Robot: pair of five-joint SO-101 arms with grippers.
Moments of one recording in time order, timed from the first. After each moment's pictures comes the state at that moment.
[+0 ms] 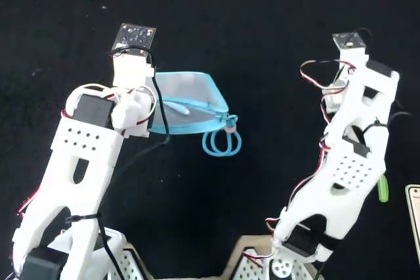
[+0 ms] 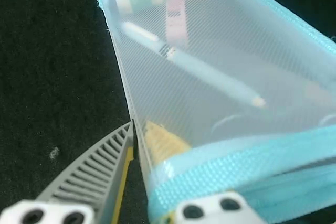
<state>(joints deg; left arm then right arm) 9.1 -26.7 24.1 75.2 1.8 28.3 41.8 -22.4 69.5 35.5</state>
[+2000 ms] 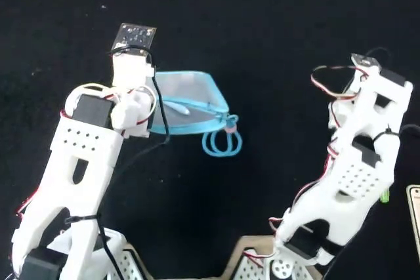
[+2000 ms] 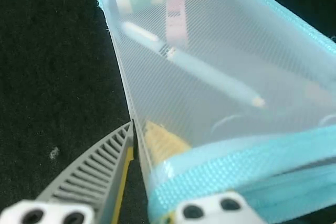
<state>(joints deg) 9.1 -26.7 24.1 75.2 1.8 32.4 37.9 -16.1 81.1 21.3</state>
